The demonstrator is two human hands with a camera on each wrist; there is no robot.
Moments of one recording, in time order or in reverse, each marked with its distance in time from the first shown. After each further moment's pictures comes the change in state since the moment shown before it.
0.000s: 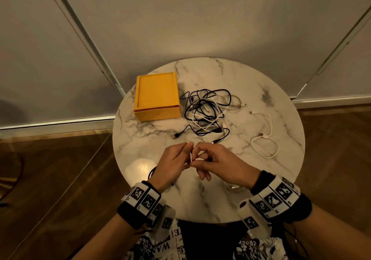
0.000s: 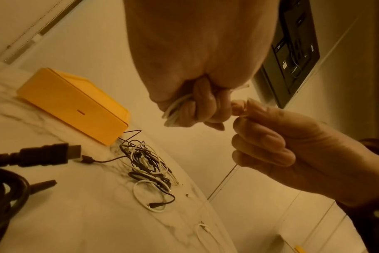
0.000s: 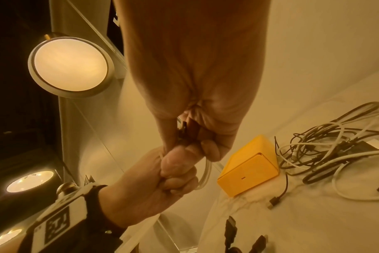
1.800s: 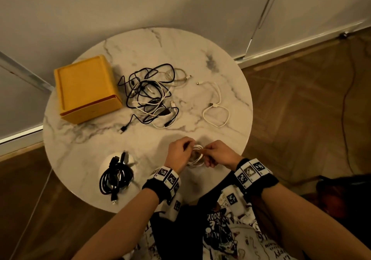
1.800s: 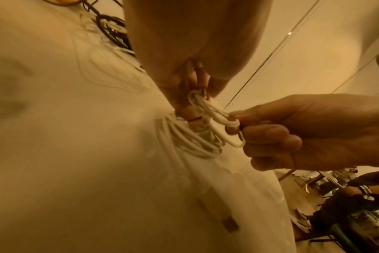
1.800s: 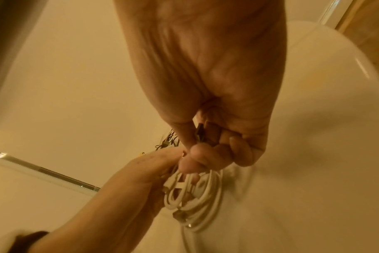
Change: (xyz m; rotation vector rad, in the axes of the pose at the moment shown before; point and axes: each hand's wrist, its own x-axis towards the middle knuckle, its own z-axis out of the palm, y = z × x) left_hand 0.059 -0.080 0.163 0.258 -0.170 -0.040; right_hand -0.073 0.165 -0.059 0.194 0.353 0.576
